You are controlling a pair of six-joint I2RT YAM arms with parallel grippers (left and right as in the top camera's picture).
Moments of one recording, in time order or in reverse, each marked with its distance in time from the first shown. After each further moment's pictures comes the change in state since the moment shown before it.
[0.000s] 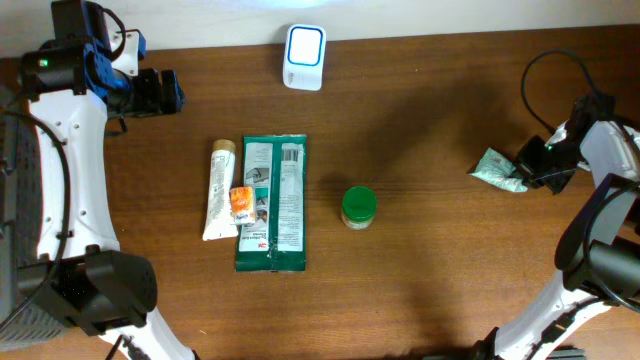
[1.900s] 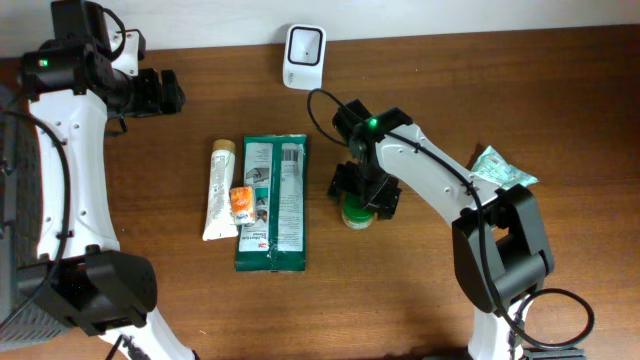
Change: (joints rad) left arm 0.000 0.000 0.000 0.000 0.000 0.000; right arm 0.941 -0.027 0.081 -0.220 0.072 0.575
